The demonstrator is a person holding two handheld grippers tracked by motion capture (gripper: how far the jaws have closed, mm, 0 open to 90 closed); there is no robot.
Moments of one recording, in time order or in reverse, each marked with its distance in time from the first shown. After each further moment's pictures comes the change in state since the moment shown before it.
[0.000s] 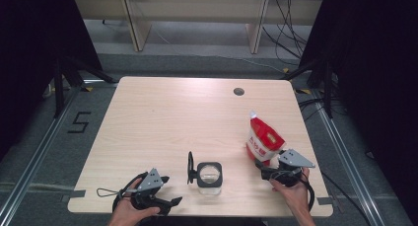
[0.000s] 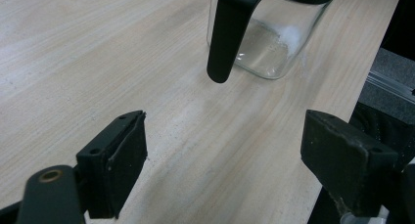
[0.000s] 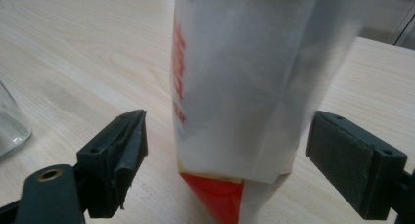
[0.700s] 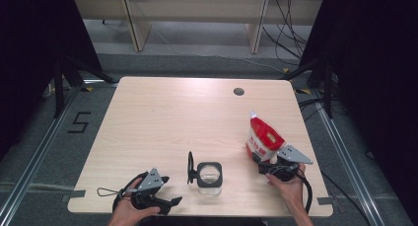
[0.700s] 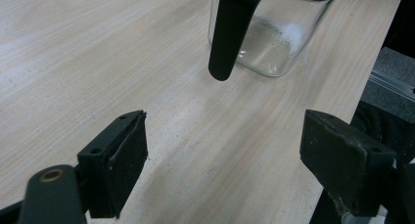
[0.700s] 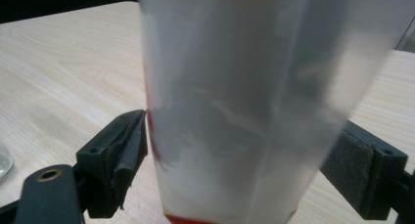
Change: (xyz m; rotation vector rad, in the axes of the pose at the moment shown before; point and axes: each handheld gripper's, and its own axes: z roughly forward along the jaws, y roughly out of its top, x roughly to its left) left arm 0.004 0.001 0.000 0.026 0.009 0.047; right arm -0.007 -0.001 0.019 -0.074 0.007 0.037
